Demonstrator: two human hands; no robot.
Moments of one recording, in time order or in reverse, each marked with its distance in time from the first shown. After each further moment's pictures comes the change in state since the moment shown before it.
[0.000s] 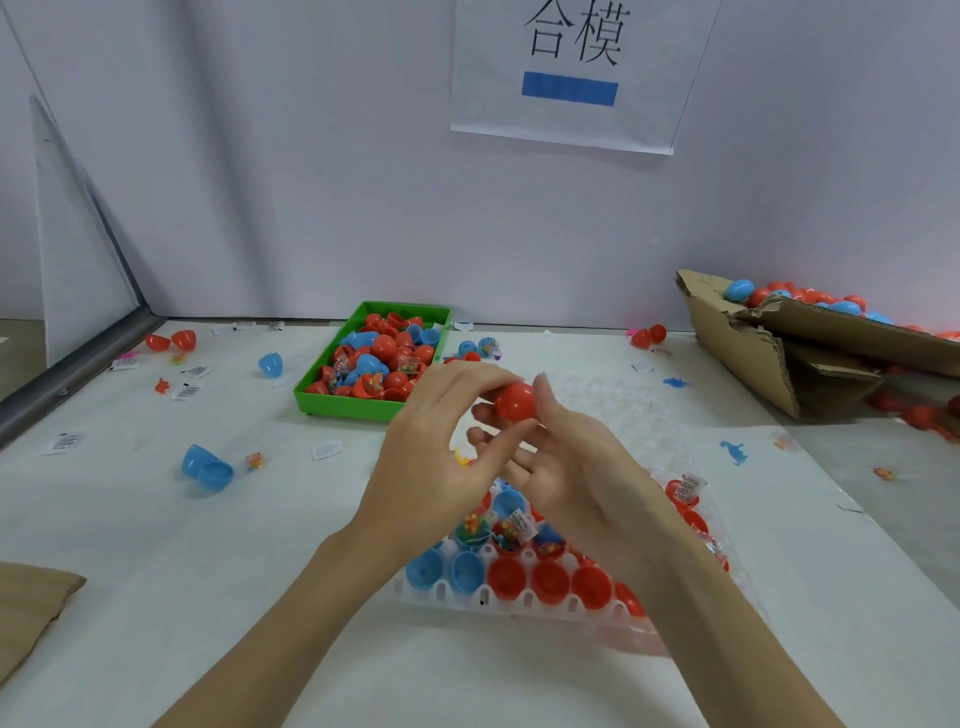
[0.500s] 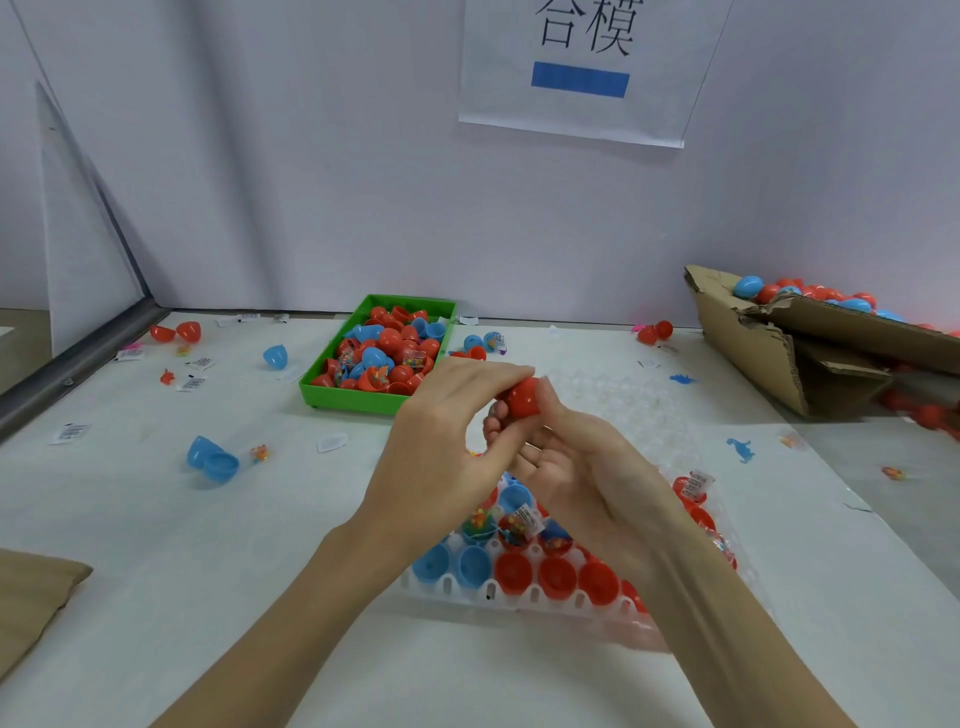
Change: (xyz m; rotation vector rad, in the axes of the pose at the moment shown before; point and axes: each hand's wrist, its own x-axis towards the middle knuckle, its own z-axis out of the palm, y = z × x) left_hand 0.002 0.007 -0.004 0.082 -0.004 0.007; right_hand 0.000 0.001 -0.003 0.091 -0.006 0.031
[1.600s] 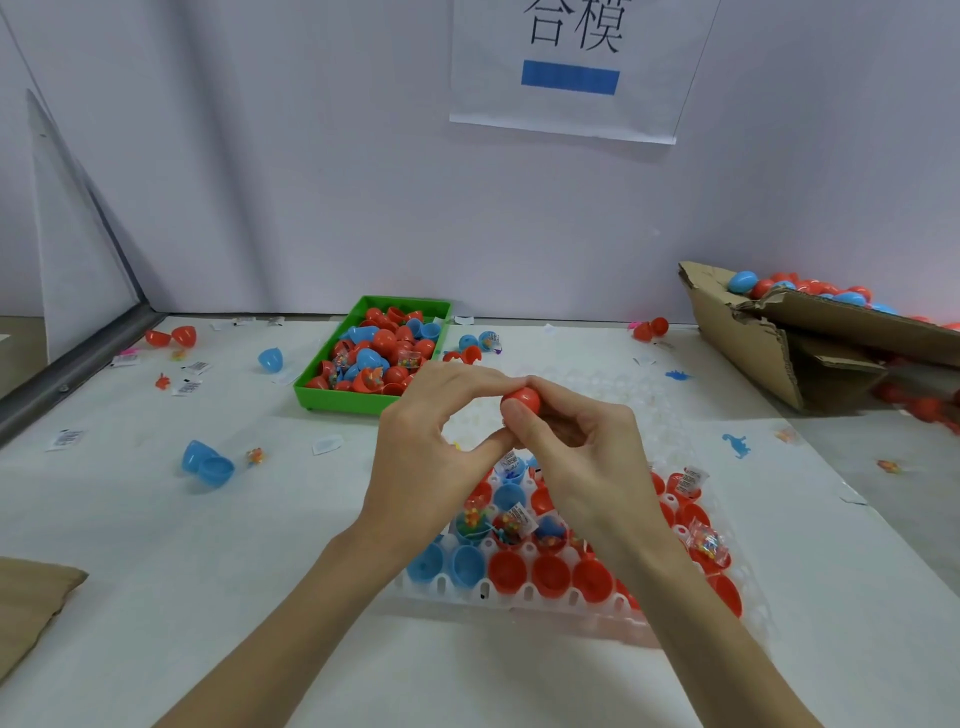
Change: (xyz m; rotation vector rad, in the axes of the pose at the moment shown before) left_hand -0.003 0.002 0.002 -0.097 0.065 -0.105; right_hand -0.004 0.007 0.006 -0.968 0.271 -0.549
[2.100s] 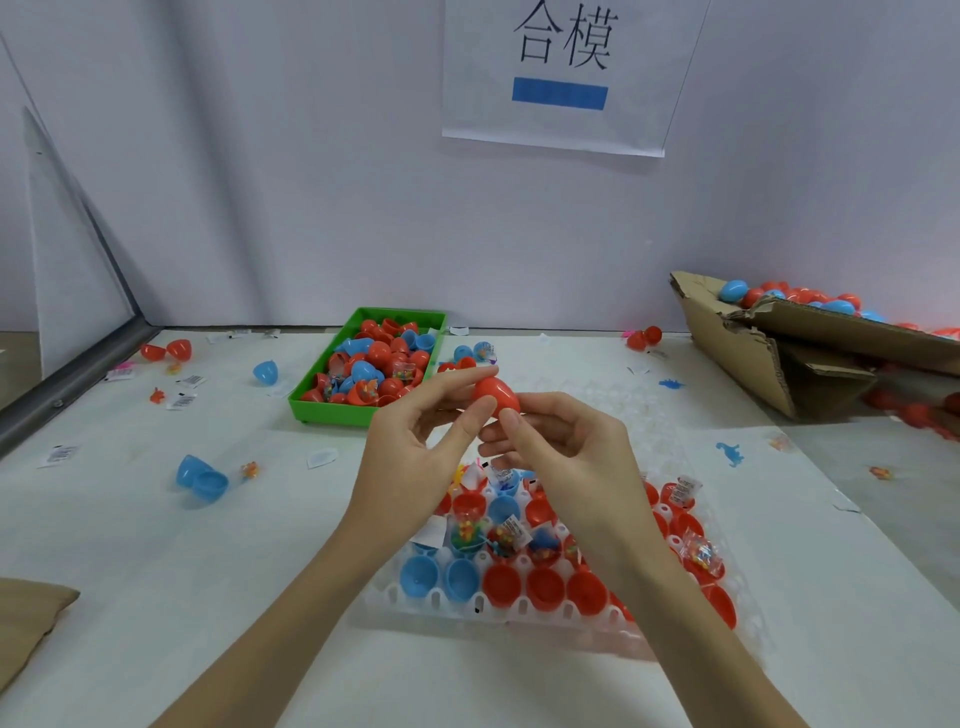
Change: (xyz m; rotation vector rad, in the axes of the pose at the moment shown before) left_hand 0.006 -0.013 0.001 -0.361 -0.044 -0.291; right_hand 0.004 0.001 0.002 0.183 -0.019 0.165
